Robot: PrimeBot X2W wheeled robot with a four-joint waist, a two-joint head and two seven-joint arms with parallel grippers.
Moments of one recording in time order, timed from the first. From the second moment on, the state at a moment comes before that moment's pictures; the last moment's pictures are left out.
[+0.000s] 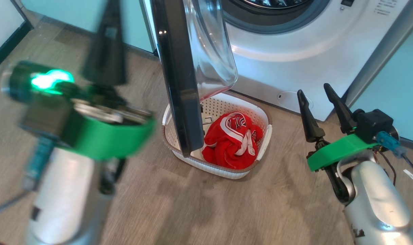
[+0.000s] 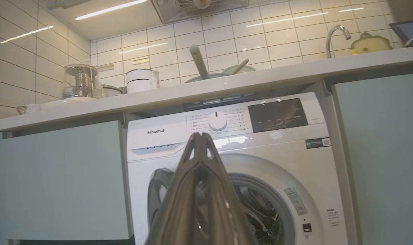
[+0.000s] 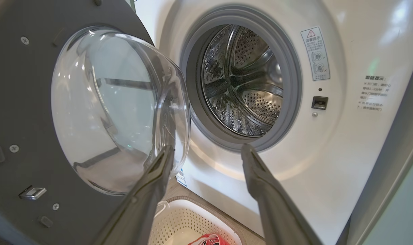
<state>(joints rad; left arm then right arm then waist) -0.47 0.17 -0.28 -0.24 -0.22 0.11 -0.26 -0.34 -0.12 0.11 0.36 0.23 0.13 -0.25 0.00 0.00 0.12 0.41</state>
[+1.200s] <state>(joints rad) -0.31 0.09 -0.62 0.08 -0.35 0.07 -0.06 -0.34 -0.10 0.13 0.39 0.24 0.13 -0.25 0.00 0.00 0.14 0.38</state>
